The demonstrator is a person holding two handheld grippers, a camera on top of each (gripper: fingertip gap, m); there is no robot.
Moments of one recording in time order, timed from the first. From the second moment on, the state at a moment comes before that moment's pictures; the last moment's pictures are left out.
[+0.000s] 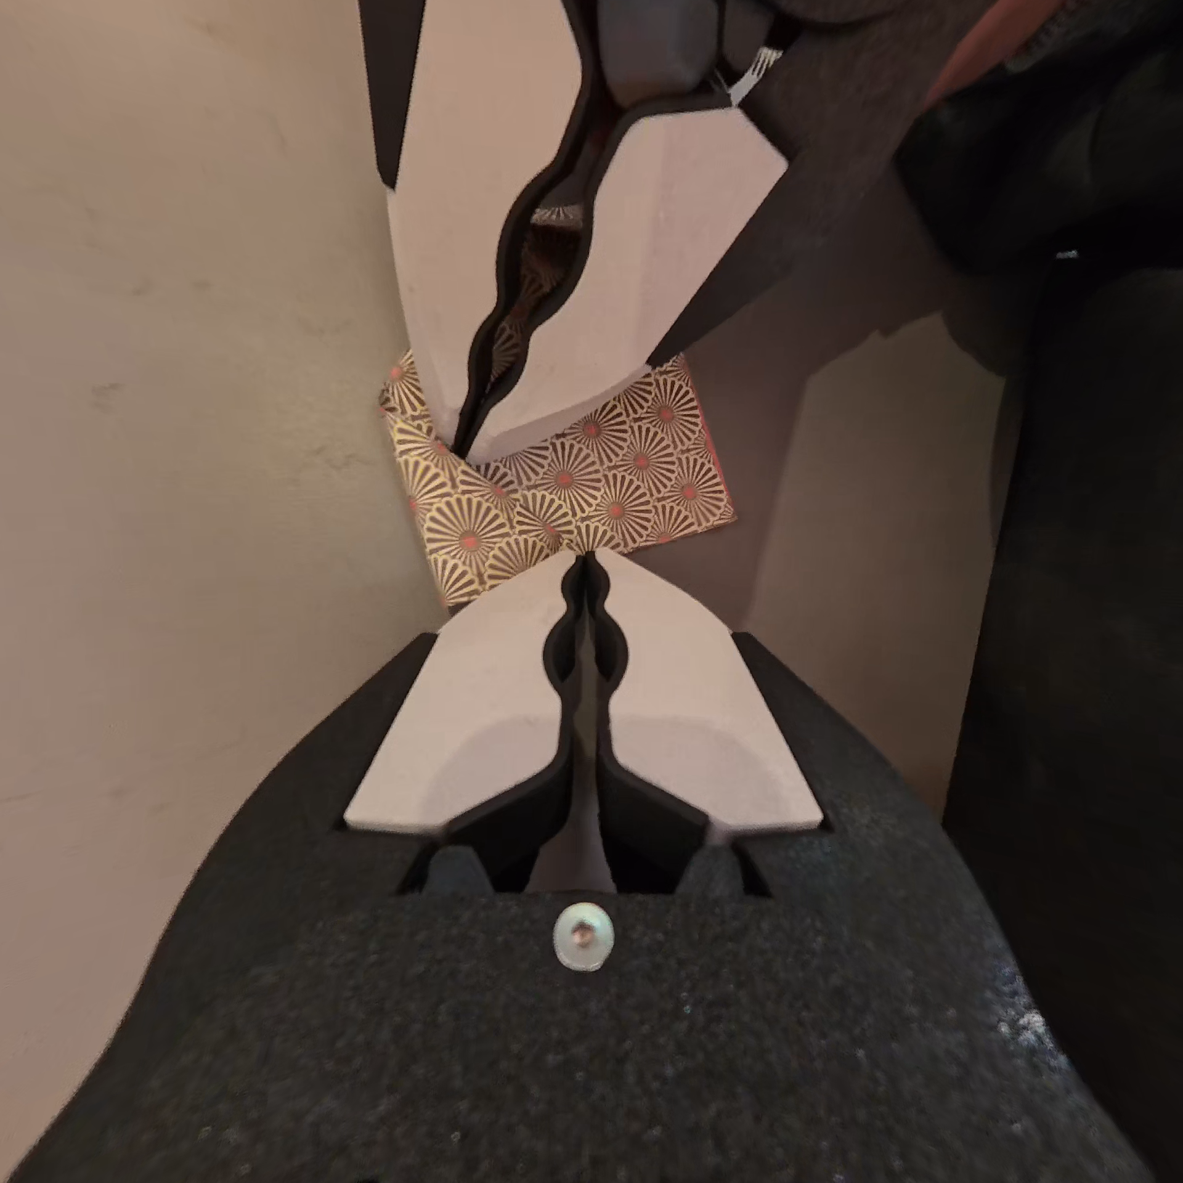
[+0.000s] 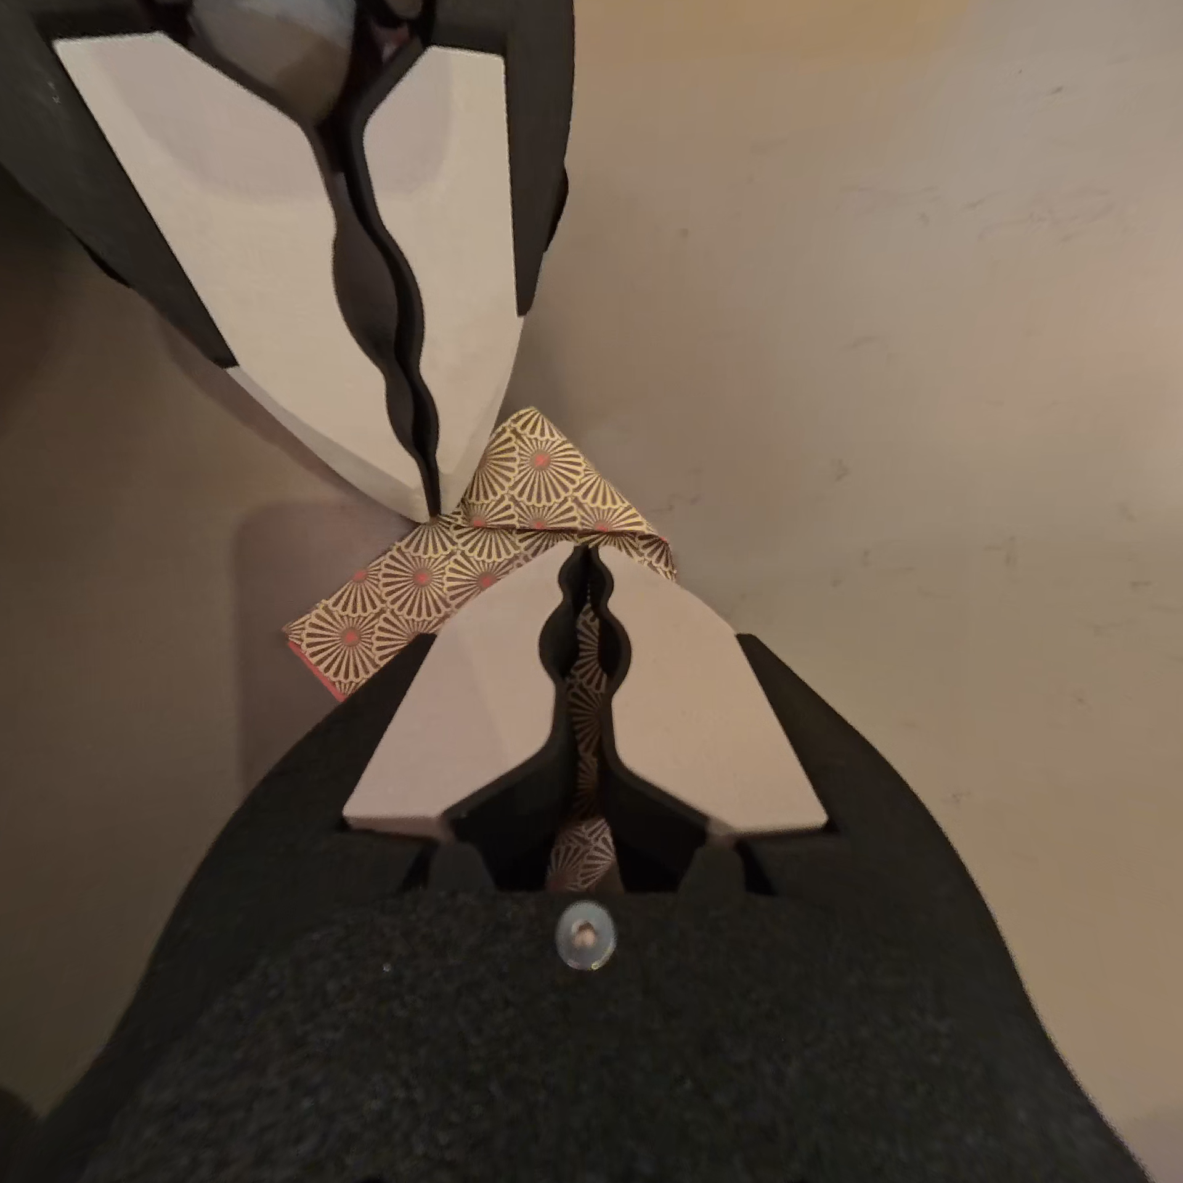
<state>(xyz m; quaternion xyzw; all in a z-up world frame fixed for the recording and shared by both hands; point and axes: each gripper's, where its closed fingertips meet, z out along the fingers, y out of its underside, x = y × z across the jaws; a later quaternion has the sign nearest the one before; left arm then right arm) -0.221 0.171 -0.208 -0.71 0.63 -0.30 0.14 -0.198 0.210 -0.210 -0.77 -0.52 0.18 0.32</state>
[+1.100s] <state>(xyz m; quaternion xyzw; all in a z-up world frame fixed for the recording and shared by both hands) -0.220 0.171 -0.208 -0.72 0.61 -0.31 0.13 -0.218 0.218 -0.209 -0.77 -0.51 0.19 0.32</state>
